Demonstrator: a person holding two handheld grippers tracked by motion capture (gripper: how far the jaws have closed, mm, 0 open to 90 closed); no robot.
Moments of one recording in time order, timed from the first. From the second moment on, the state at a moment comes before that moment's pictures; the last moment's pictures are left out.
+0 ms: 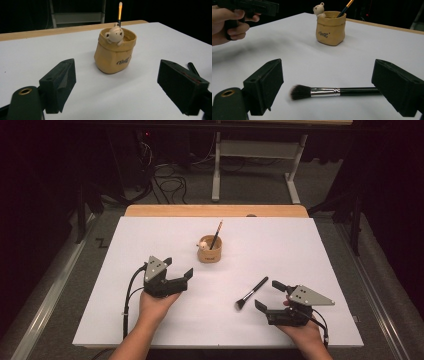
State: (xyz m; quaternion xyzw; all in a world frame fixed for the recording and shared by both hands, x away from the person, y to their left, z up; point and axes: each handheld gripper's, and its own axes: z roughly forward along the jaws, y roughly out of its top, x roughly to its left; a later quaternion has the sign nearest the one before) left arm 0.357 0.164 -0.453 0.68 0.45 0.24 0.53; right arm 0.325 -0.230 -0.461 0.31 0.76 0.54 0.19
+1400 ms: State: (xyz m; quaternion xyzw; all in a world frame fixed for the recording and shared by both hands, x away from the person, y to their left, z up) left arm 0.302 0.192 -0.482 0.69 0.41 0.25 0.54; right arm 0.335 -0.257 -0.459 0.37 0.74 0.50 0.25
